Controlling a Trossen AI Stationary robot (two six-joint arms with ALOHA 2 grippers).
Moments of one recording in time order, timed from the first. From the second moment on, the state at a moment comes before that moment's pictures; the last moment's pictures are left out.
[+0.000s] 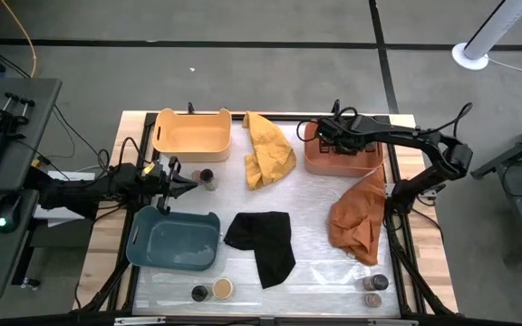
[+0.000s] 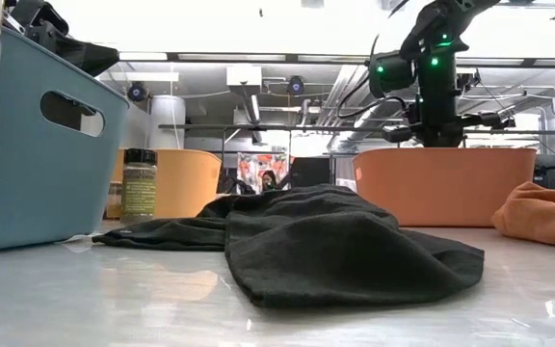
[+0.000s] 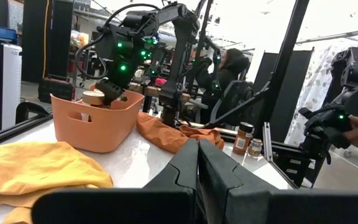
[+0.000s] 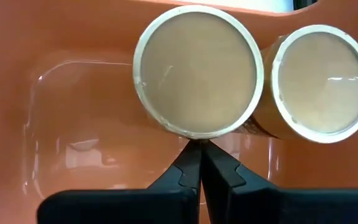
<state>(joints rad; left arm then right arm) 0.04 0.01 0.01 0.12 0.04 -0.21 -0.52 1.49 1.04 -1.05 0.42 1.05</state>
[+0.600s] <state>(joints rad) 0.04 0.01 0.01 0.12 0.04 -0.21 -0.27 1.26 1.17 -0.57 0.09 0.74</state>
